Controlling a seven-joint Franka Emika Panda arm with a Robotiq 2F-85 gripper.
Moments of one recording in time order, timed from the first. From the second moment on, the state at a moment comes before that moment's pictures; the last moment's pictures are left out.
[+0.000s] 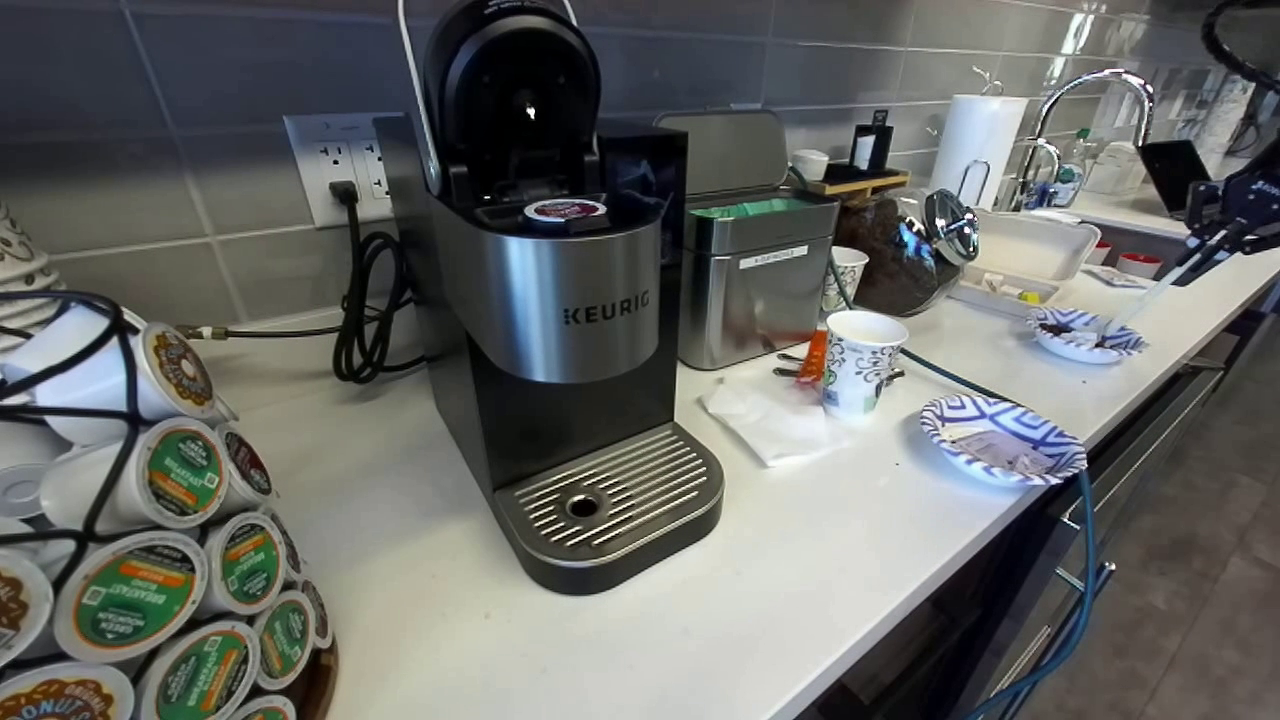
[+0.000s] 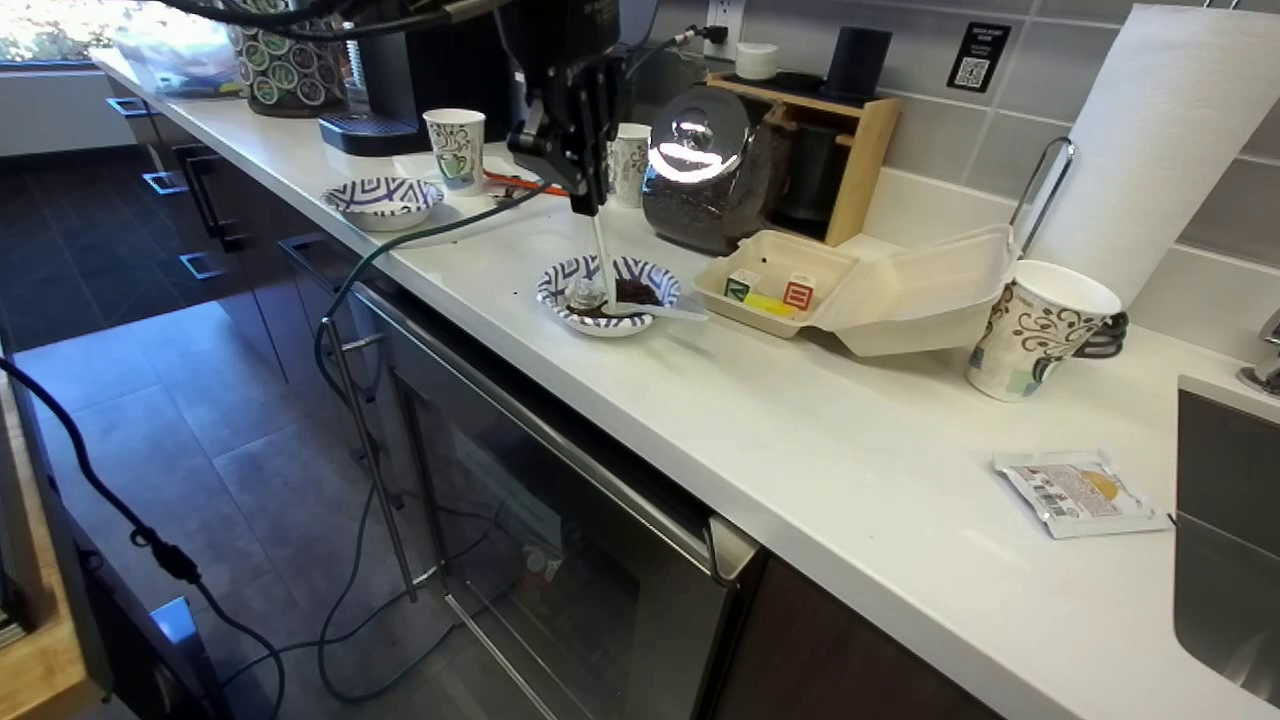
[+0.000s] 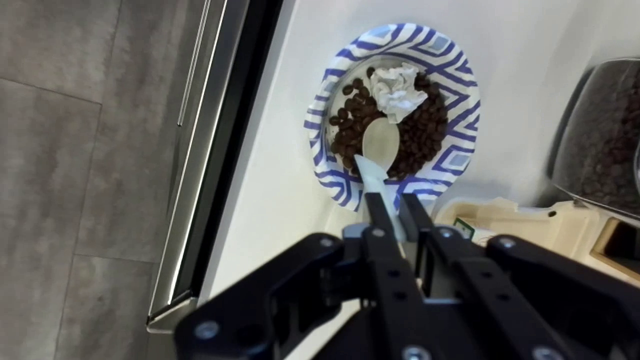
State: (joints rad) arm -0.30 0.13 -0.43 -2.04 0.46 2.29 0.20
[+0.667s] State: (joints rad) arm -0.38 0.23 -0.39 -1.85 0.51 1.93 0.36
